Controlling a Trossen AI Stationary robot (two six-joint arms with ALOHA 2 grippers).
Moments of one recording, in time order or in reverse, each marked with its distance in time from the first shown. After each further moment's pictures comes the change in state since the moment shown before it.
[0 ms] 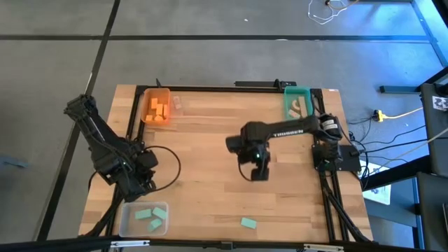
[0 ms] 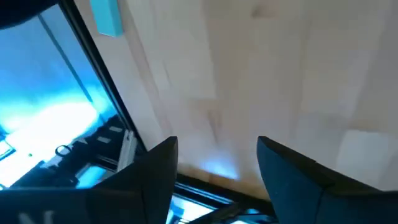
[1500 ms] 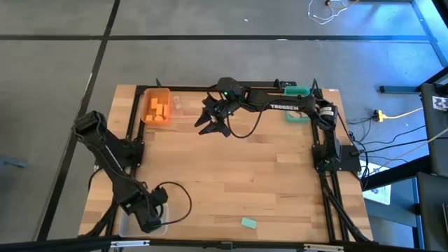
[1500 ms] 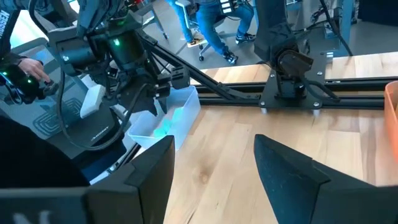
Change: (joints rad) left arm -0.048 0.346 0.000 0.461 0.495 -0.093; right arm -0.351 0.024 0.001 1.464 -0.326 -0.055
